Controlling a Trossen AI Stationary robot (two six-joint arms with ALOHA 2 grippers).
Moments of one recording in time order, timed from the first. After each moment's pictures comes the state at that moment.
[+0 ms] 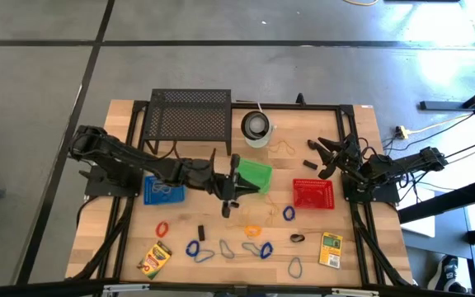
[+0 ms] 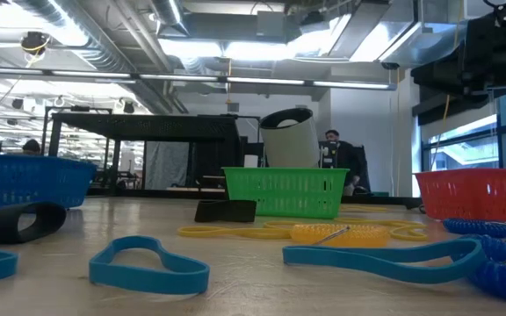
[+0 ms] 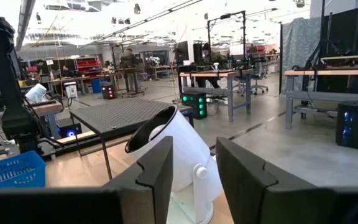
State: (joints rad) left arm -0.21 1.56 1.02 0.42 -0.15 0.51; right arm 0.31 0.06 0.02 0.25 0.93 -0.06
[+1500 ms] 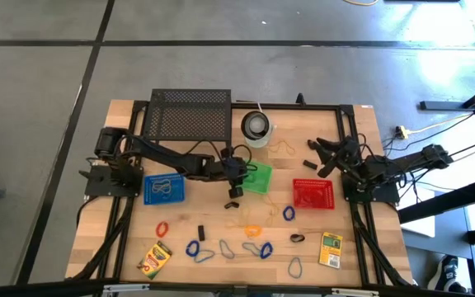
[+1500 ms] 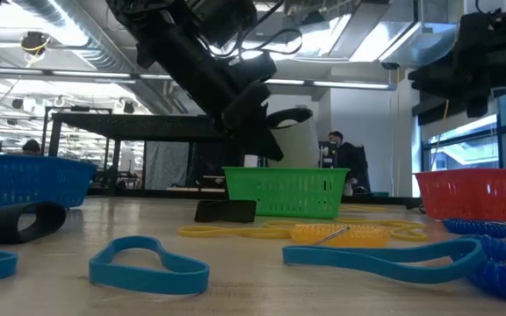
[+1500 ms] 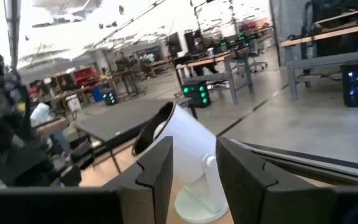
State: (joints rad) left arm -0.04 1.80 1.02 0.06 -0.35 -0.09; right arm 0.31 0.16 0.04 0.28 0.99 0.18
